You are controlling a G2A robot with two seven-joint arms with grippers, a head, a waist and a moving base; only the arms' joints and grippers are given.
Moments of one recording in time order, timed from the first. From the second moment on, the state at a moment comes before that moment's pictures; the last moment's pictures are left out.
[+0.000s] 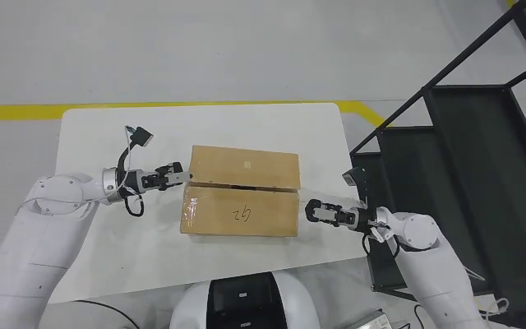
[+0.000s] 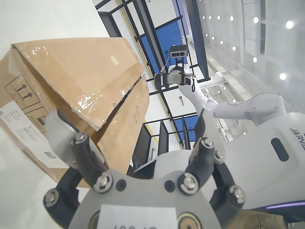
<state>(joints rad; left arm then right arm) 1.01 -0.92 -1.16 -1.37 -0.36 -0.51 -1.17 -1.59 -1.06 1.55 -1.62 0.35 -0.50 1.16</state>
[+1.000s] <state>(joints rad) 1.02 -0.93 -1.17 -1.33 -0.43 -0.53 -1.21 -1.45 -1.06 1.36 -1.53 0.56 -0.55 1.27</state>
